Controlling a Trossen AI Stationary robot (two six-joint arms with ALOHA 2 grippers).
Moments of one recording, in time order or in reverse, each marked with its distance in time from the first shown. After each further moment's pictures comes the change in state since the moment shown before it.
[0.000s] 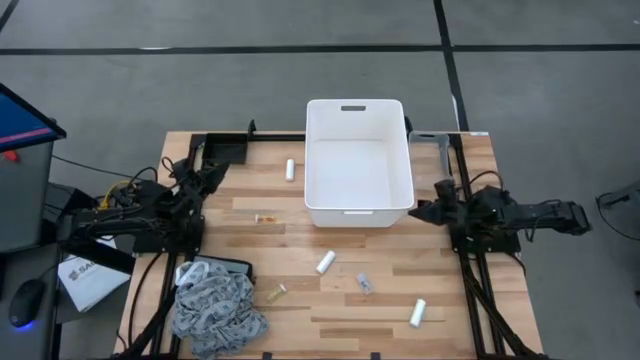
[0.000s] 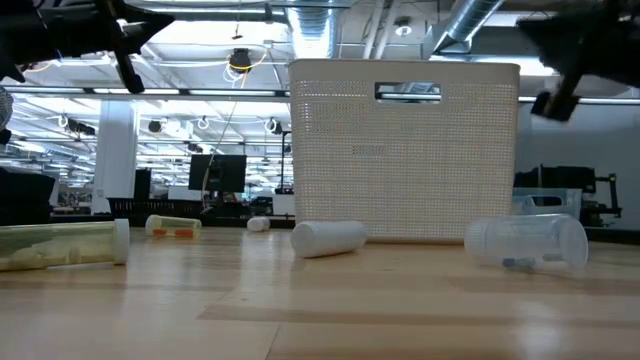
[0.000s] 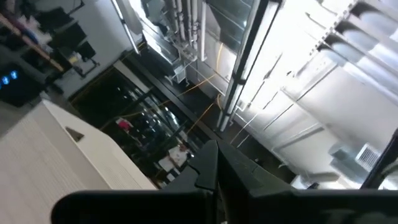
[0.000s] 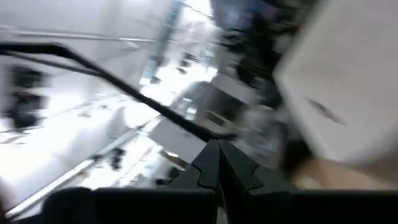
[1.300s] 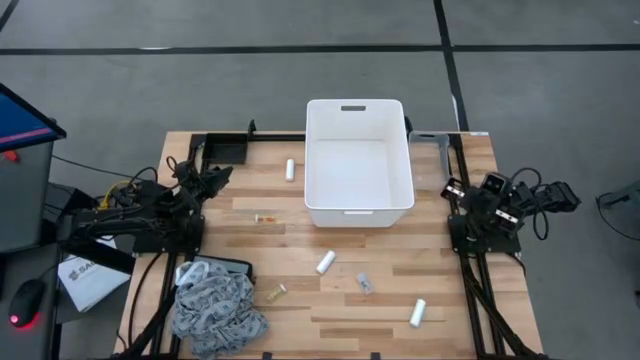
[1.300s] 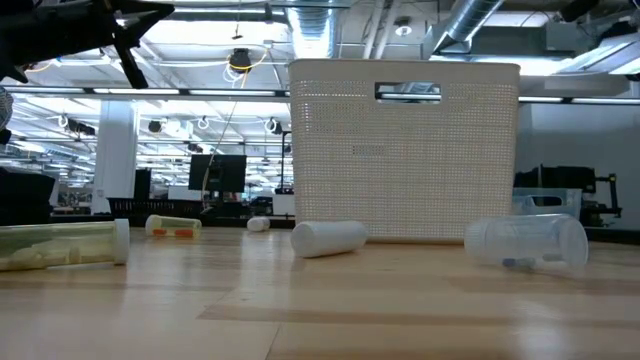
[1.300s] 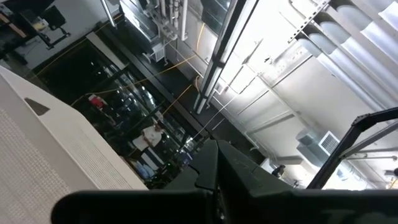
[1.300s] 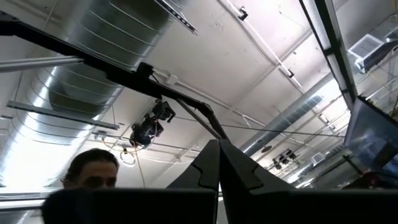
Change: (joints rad) left arm 0.000 0.000 0.000 -0.001 0.121 -0.090; right arm 0.279 0.000 0.002 0.646 0.154 -0.487
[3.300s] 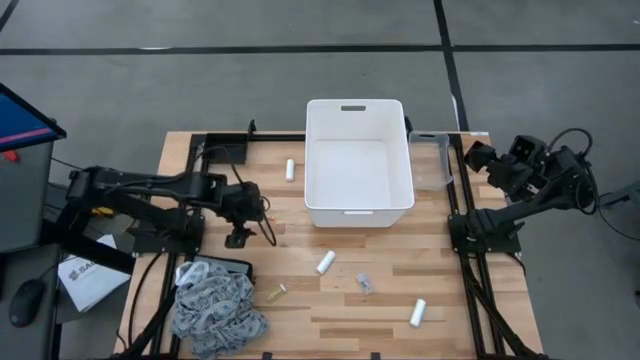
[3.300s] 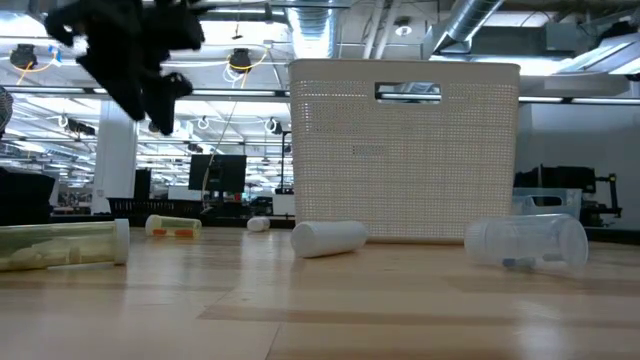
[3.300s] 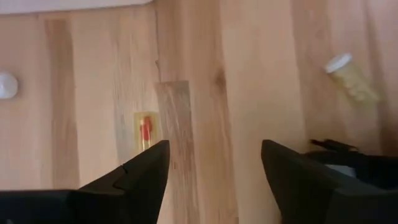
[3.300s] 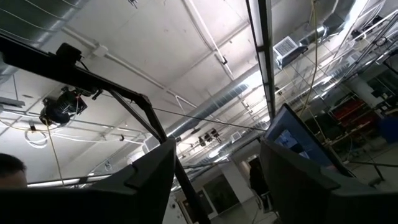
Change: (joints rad) left arm -0.172 0.868 0.771 -1.566 0.241 0.929; right arm -0.039 0.210 0.649 -0.705 0.154 -0.141
